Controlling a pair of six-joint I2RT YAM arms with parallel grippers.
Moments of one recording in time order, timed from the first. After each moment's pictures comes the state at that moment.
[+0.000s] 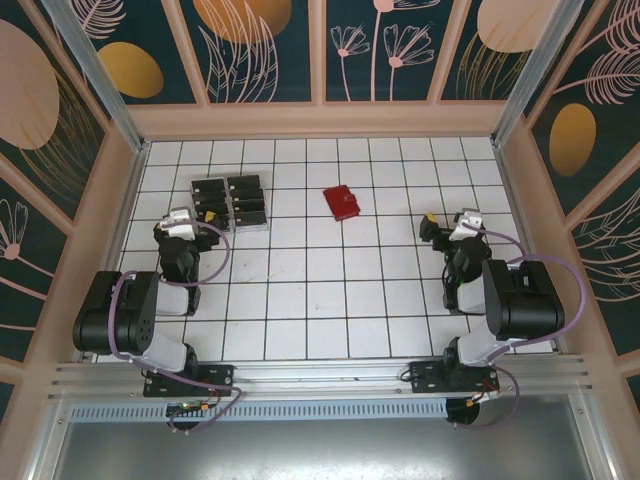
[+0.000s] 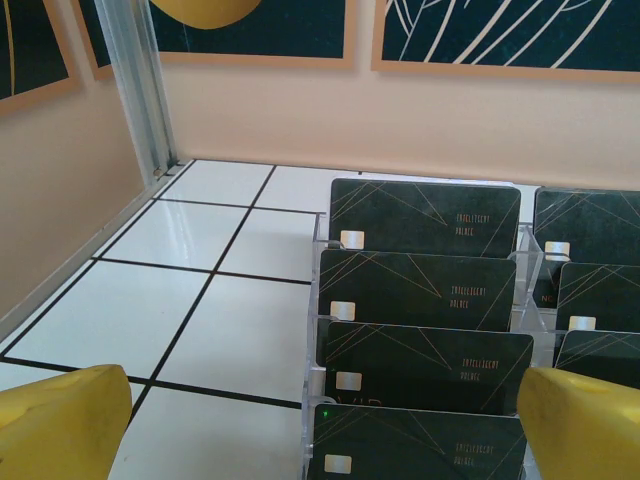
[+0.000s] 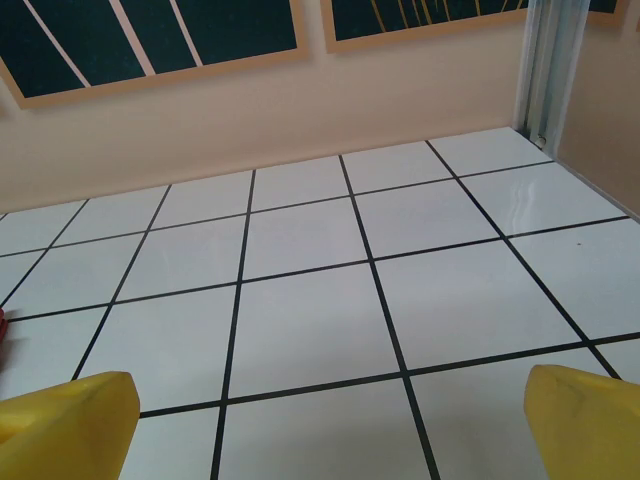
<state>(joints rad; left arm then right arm) -0.02 1.52 0.24 1.15 -0.16 -0.06 -0.03 1.55 0.20 1.22 -0.01 0.13</state>
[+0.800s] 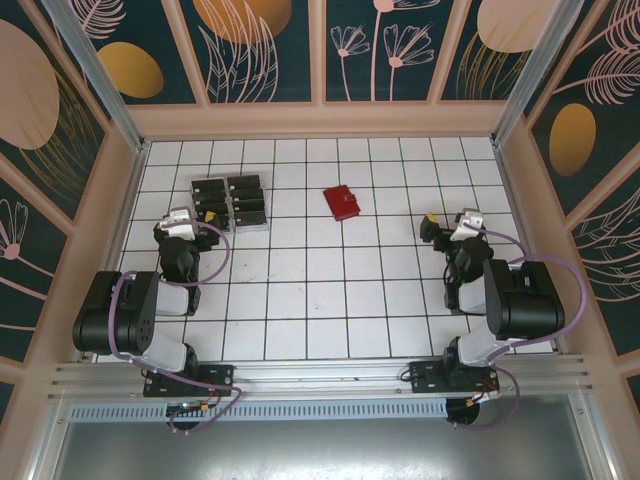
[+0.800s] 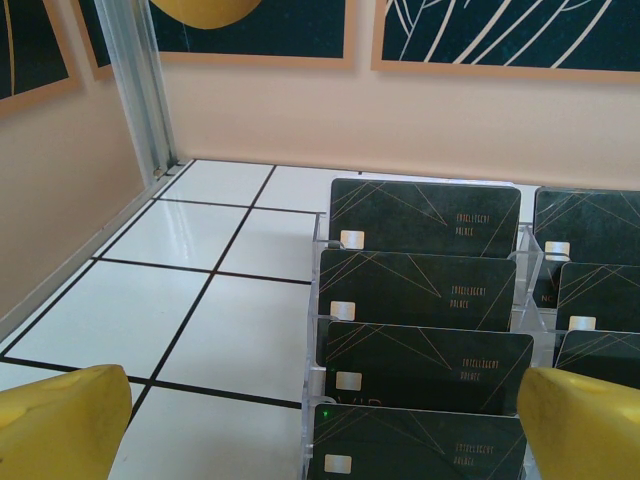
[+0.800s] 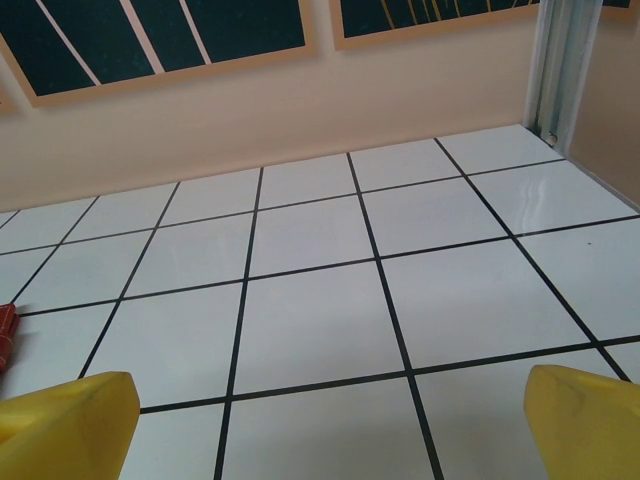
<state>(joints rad) -0.02 1.52 0.24 1.15 -0.16 -0.06 -0.06 1.55 0.20 1.22 -0.06 0.13</state>
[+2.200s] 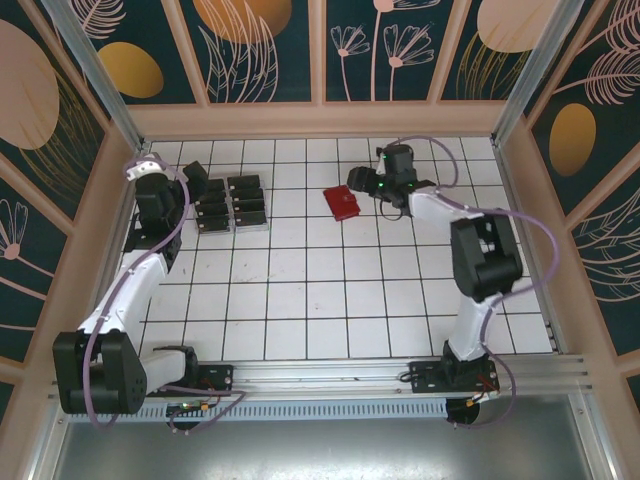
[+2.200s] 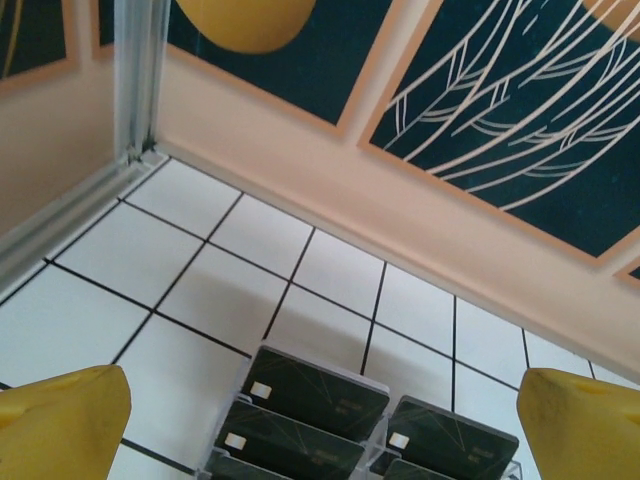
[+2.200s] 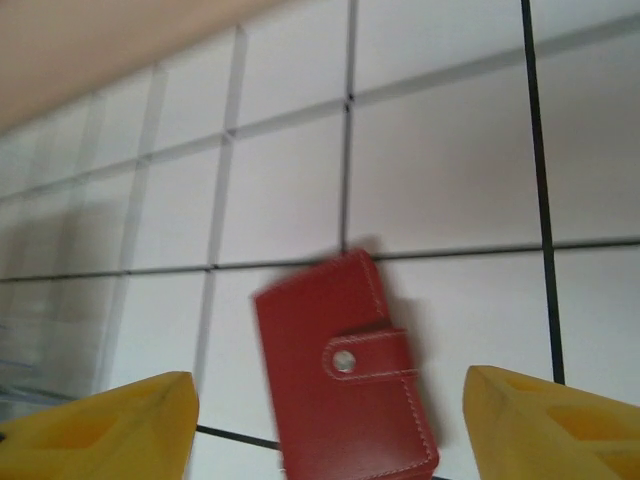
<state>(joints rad) -0.02 1.21 0.82 0.08 -0.15 -0.47 0.35 1.93 1.32 -0.11 -0.20 0.50</state>
